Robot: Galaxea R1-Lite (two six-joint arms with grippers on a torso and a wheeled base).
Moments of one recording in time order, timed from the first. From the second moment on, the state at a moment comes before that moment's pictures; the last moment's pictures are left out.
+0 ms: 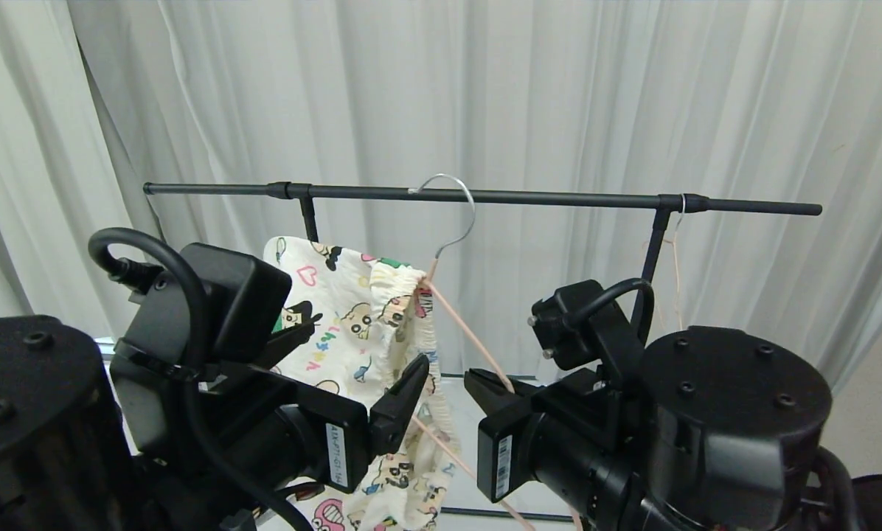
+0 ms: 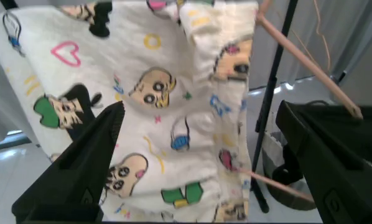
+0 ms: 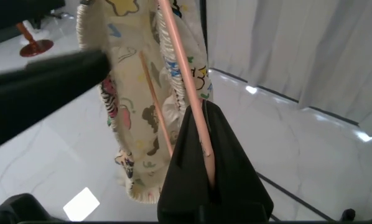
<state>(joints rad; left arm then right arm) -1.02 1.34 -0.61 -0.48 0.63 -0.06 1.20 1.71 -0.80 -0.73 -0.42 0.32</state>
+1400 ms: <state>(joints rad) -1.25 1.08 -0.26 -0.48 0.20 0.23 1.50 1.32 -0.17 -0.74 -0.42 0.20</state>
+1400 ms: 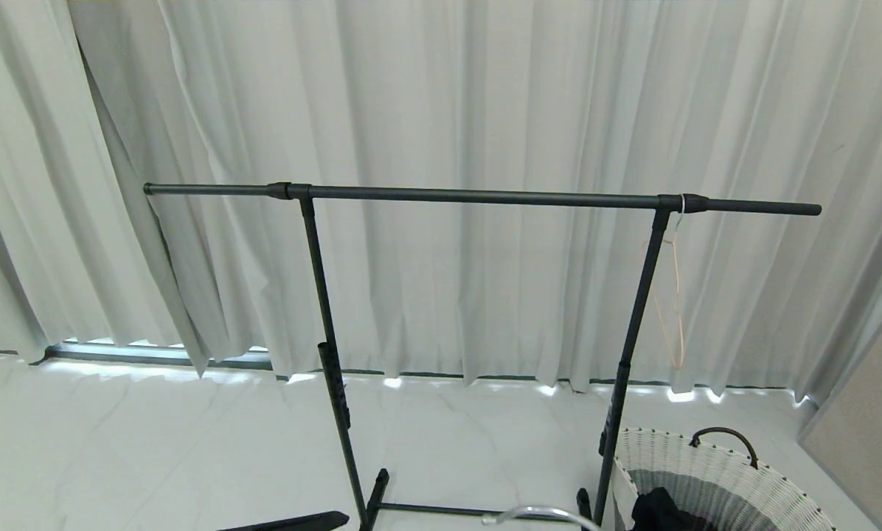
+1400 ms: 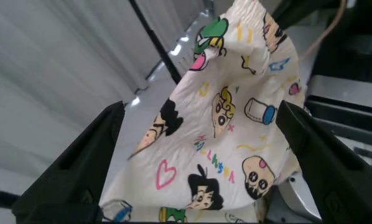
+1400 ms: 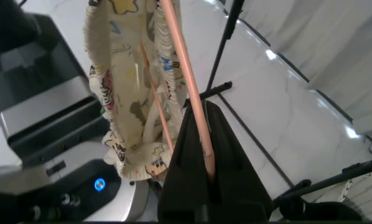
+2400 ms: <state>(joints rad) -1.26 1.26 -0.26 -0.48 0.08 0.23 1.63 1.30 -0.16 -0.74 -0.42 0.09</state>
